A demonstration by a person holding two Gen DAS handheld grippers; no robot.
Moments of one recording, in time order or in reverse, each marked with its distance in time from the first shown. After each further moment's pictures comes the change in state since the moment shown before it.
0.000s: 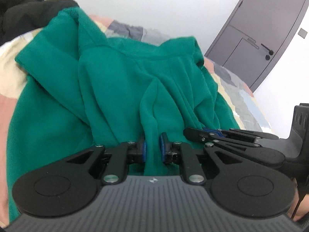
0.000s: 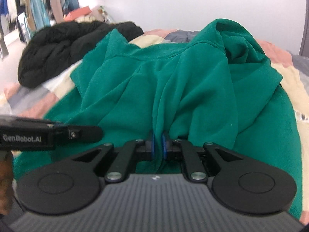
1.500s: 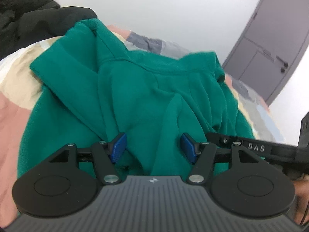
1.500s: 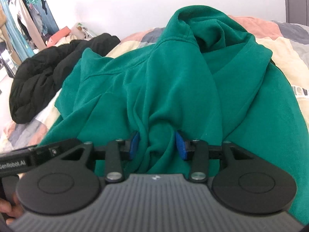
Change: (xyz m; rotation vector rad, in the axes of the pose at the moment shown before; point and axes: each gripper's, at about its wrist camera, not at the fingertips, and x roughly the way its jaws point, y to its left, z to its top) left arm 0.007 0.019 0.012 -0.046 -0.083 0.098; right arm 0.021 -0.045 0.013 0.216 0.001 0.013
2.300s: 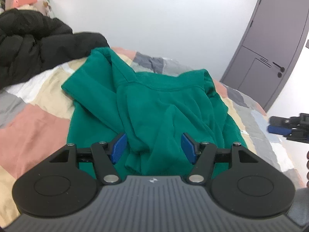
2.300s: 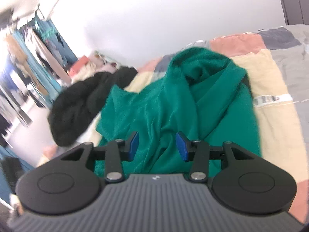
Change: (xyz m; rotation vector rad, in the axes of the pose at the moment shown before) left arm -0.109 -0.016 -0.004 0.045 -0.060 0.046; right arm -0.163 -0.057 0.025 0.141 -0.078 0.160
